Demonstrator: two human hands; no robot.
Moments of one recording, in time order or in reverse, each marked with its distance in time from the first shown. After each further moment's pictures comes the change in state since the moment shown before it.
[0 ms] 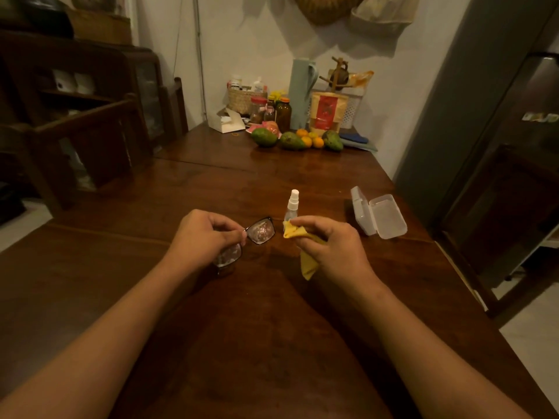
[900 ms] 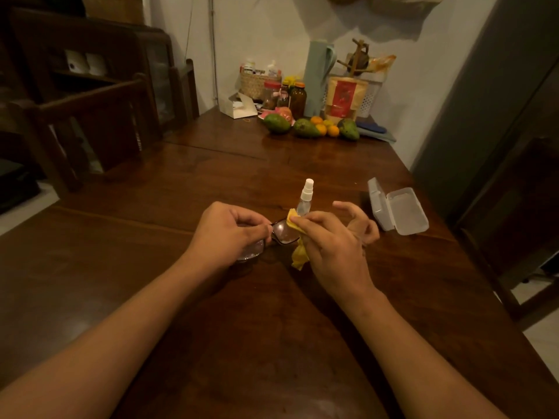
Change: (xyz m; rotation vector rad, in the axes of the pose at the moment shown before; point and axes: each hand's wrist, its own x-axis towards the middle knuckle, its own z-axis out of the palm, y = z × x) left_hand -0.008 0.003 0.017 -0.152 -0.061 0.055; right_hand -0.005 0.014 0.031 -0.597 0.165 -0.324
